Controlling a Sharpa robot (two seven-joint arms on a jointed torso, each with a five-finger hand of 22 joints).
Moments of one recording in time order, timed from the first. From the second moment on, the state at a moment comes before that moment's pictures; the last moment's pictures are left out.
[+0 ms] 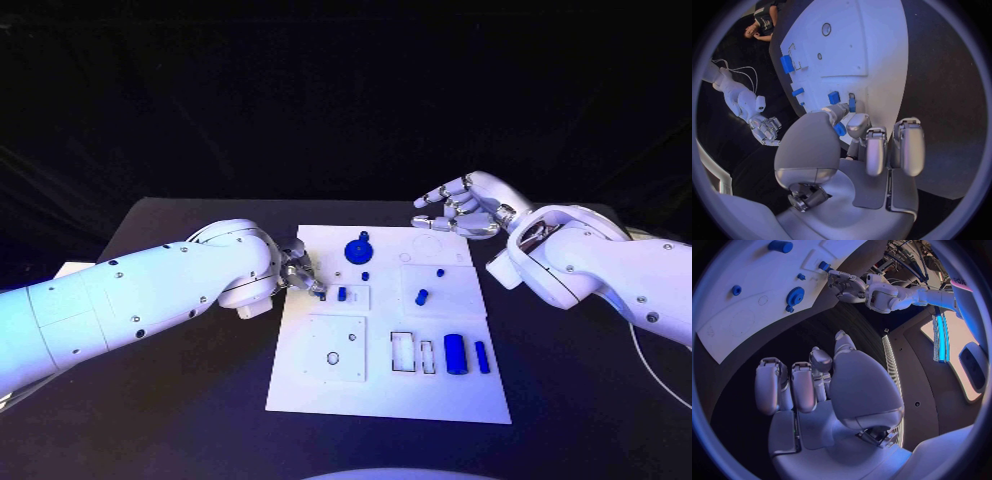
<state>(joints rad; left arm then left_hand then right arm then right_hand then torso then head) 1.23 -0.66 -0.02 1.44 -1.05 0.05 -0.64 1.22 -0.12 0.59 0.17 0.22 0.89 0.06 0.61 0.67 1.35 -0.03 1.13 1.07 1.47 -0.08 1.57 1.31 0.03 1.47 0.03 1.49 1.31 1.21 -0.96 0.02 1.62 -0.96 -0.41 0.03 1.38 -0.05 -0.14 0.28 0.32 0.96 0.14 0.07 0.10 1.31 0.06 0.99 1.16 1.46 -0.01 1.39 1.29 0.06 1.37 0.10 1.42 1.31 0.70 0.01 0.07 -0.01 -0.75</state>
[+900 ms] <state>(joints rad) 1.23 -0.65 -0.02 1.46 -1.11 0.09 -0.67 1.21 -0.13 0.60 0.17 0.23 0.89 0.06 0.62 0.68 1.35 -0.03 1.13 1.06 1.47 -0.08 1.57 1.31 0.03 1.47 0.03 1.49 1.31 1.21 -0.96 0.02 1.62 -0.96 -0.40 0.03 1.38 -0.05 -0.14 0.28 0.32 0.96 0.14 0.07 0.10 1.32 0.06 0.99 1.16 1.46 -0.01 1.39 1.29 0.06 1.37 0.10 1.42 1.31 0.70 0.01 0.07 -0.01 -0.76</state>
